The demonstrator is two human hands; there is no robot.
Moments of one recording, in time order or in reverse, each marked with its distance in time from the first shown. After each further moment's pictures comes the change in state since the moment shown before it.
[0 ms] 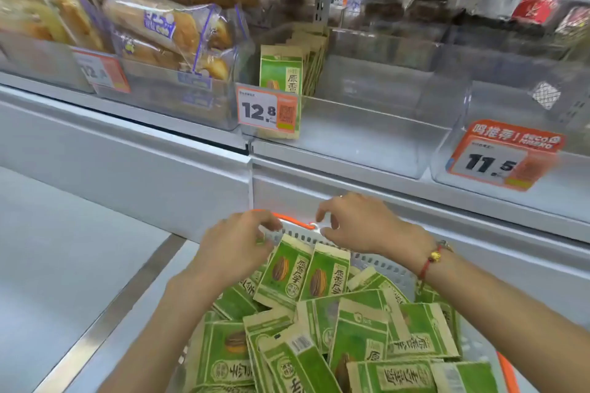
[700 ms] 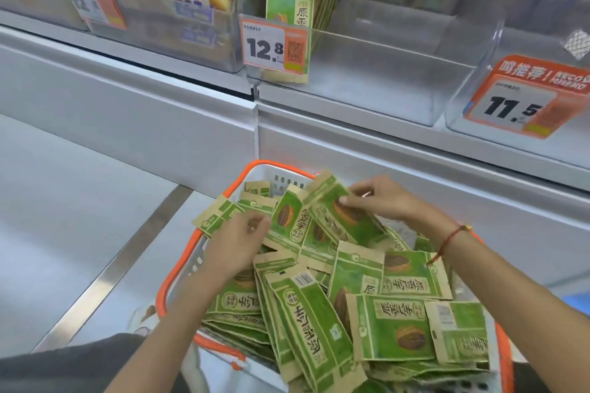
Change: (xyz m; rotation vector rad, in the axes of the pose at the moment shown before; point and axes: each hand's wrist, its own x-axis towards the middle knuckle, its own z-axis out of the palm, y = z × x) left_hand -0.028 -0.045 0.085 -0.323 0.022 -0.192; right_hand -0.022 0.034 0.054 0.774 -0.147 0.290
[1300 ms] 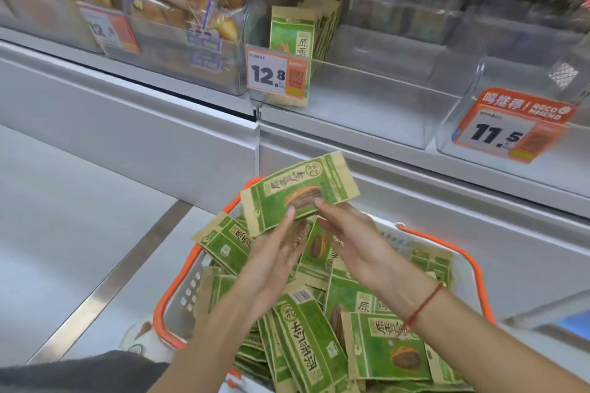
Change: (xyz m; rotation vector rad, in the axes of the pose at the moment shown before) left_hand -0.026 0.058 0.018 -1.452 -0.240 -0.199; right_hand -0.041 -0.050 0.056 1.089 0.133 0.131
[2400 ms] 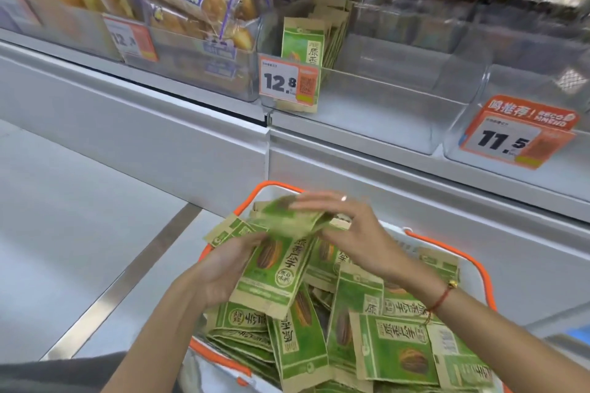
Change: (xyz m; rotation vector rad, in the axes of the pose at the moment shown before) left_hand -0.017 0.049 -0.047 0.416 -0.004 -0.366; right_hand -0.007 -0.016 -0.005 -0.802 -0.359 -0.730
